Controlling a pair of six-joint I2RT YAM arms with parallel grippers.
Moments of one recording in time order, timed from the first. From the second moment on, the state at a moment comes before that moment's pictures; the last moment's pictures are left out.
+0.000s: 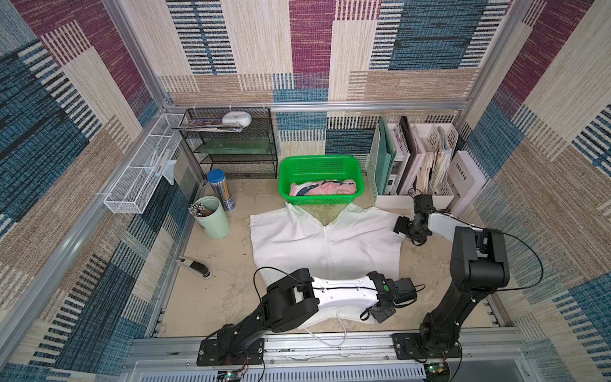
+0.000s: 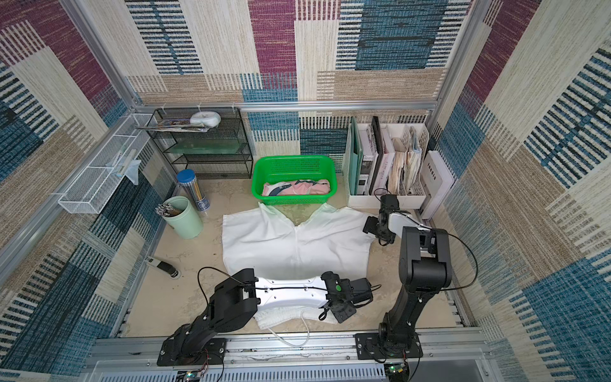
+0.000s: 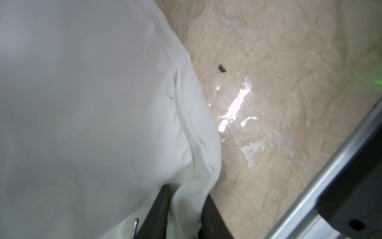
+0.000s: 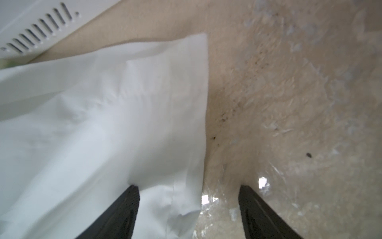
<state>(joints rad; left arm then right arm) -1.34 2.27 1.79 -0.84 -0.09 -0.28 -0.07 1.83 1.11 -0.45 -0.04 0.33</state>
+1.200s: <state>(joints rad) -1.34 2.16 1.74 -0.80 -0.07 -0.22 -0.07 1.67 1.08 -0.46 -0.10 0.31</state>
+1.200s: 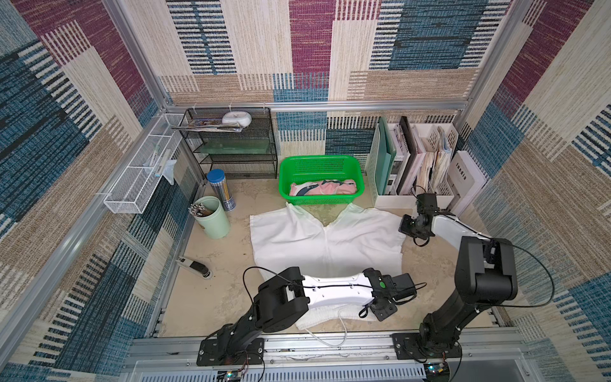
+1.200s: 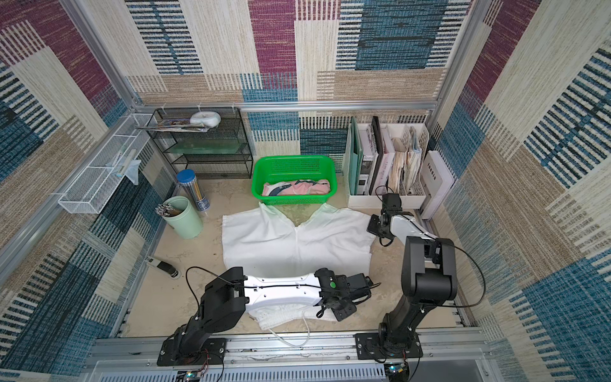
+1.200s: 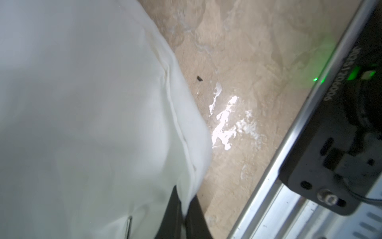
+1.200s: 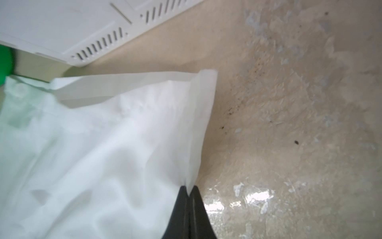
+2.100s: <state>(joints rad) -1.34 1.62 1.19 -0.61 -0.34 -0.32 0.54 1.75 1.52 -0.55 -0.57 0.19</state>
